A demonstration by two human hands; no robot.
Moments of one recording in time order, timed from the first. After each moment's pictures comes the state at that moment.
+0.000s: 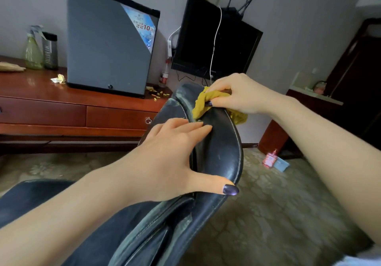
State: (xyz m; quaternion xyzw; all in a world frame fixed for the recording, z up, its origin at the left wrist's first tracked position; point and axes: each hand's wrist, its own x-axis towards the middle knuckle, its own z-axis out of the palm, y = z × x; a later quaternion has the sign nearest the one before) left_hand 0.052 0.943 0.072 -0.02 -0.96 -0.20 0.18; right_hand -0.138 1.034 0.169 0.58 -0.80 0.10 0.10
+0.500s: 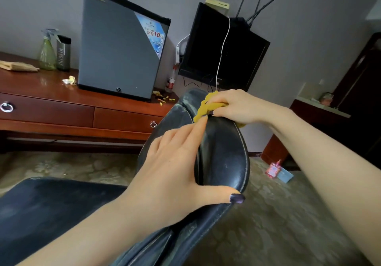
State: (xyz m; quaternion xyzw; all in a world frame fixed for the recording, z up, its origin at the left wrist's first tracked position) left_hand 0.063 0.961 0.054 -0.01 -0.90 -0.30 0.31; right_hand -0.150 1.016 0.161 0.54 -0.84 0.02 0.06
